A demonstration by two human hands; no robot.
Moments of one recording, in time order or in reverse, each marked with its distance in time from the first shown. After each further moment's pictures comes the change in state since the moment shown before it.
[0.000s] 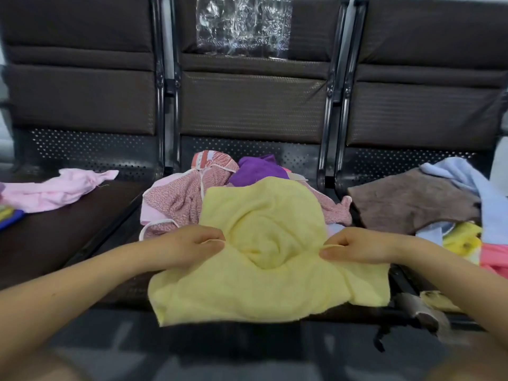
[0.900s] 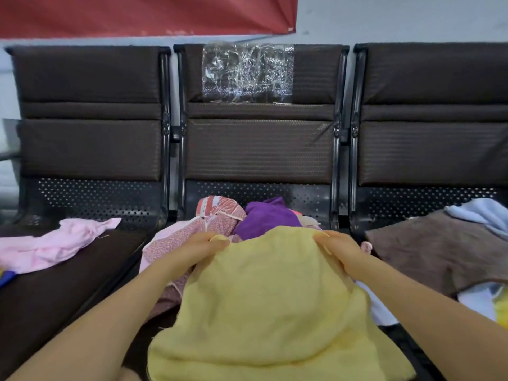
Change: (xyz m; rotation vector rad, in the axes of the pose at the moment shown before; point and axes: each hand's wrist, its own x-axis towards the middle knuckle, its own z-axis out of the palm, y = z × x) left_hand 0.100 -0.046 -0.056 -0.423 0.362 -0.382; right_hand 0.145 0.017 -0.032 0.774 0.651 0.282
